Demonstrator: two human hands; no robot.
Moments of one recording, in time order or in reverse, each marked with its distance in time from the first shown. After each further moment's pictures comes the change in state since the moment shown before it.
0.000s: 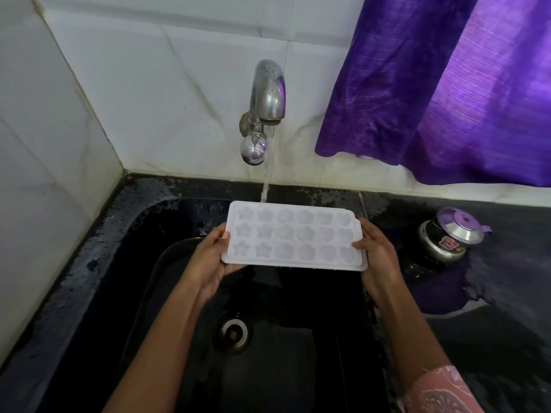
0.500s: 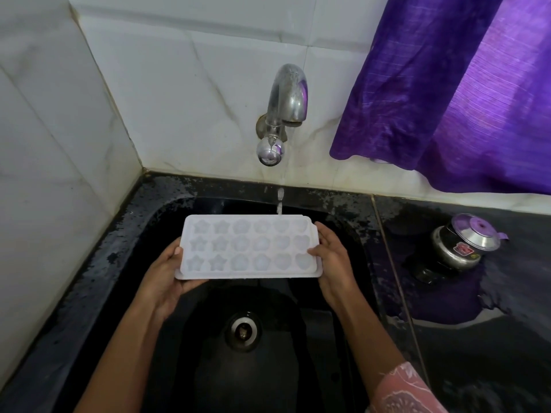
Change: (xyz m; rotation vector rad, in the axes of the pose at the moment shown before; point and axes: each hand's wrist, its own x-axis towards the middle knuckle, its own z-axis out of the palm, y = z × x) left_hand -0.024 0.010 -0.075 0.017 0.195 0.032; right_hand -0.026 0.042 0.072 -0.073 -0.157 0.038
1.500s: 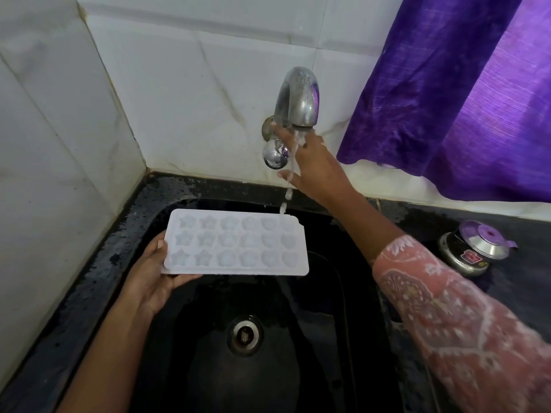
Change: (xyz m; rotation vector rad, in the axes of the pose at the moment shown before) left_hand 0.005 0.019 -0.011 -0.129 0.056 -0.008; right_hand 0.051 -0.118 0.073 -1.459 -0.208 -1.017
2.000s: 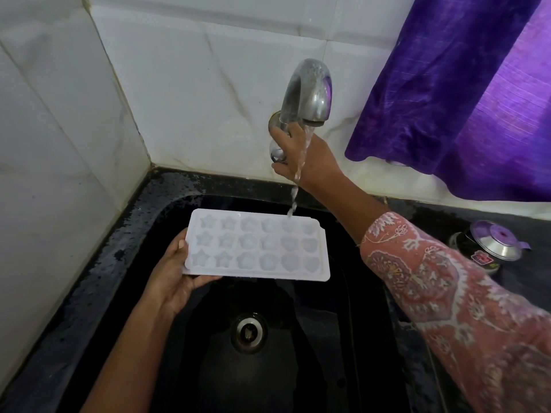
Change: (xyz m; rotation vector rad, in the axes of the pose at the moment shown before) left_hand -0.004 -0.015 0.014 -0.006 -0.058 0.003; right_hand 0.027 -0.008 0.014 -0.138 -0.027 -0.145
